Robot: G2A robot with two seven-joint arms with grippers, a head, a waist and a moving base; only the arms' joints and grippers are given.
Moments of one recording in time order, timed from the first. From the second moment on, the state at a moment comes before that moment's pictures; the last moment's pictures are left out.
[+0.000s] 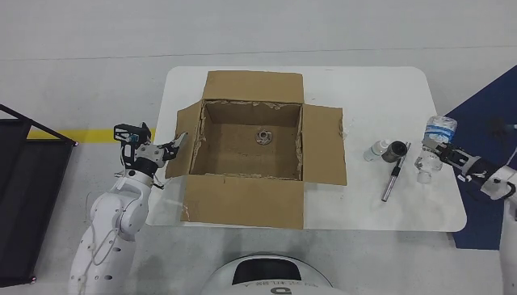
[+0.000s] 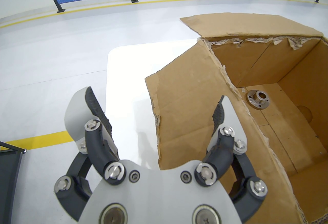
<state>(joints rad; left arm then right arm) 1.73 -1.25 -1.60 -1.74 1.24 -0.23 -0.03 -1.64 -1.00 2.12 -1.51 -0.03 -0.50 1.09</state>
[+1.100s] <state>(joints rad) 1.73 -1.25 -1.60 -1.74 1.24 -0.23 -0.03 -1.28 -1.08 1.06 -1.97 -0.61 0.07 0.80</state>
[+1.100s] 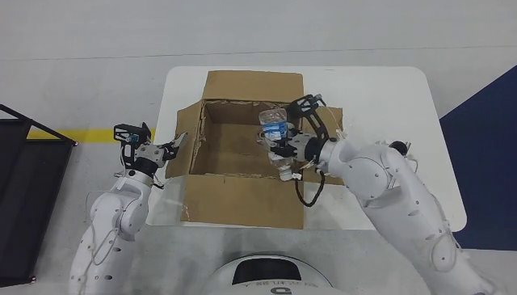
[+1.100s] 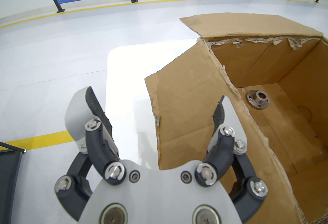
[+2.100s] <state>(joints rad) 1.73 -1.25 -1.60 -1.74 1.24 -0.23 -0.03 -1.03 -1.22 0.70 -1.72 -0.93 0.57 0.85</state>
